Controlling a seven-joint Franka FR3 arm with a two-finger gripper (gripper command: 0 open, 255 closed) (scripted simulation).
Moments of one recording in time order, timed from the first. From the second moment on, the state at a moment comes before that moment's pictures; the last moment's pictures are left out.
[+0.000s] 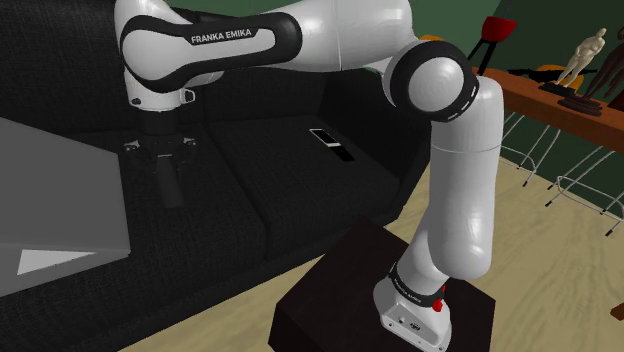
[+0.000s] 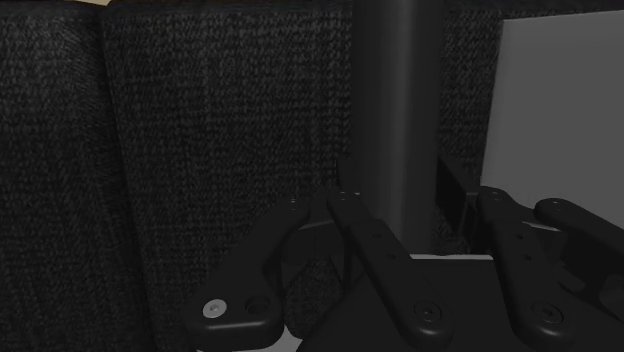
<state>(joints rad) 0.25 0.41 0.29 -1.52 0.04 1.83 0.82</state>
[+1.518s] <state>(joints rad) 0.26 0.47 0.28 -1.65 0.02 2.03 0.81</state>
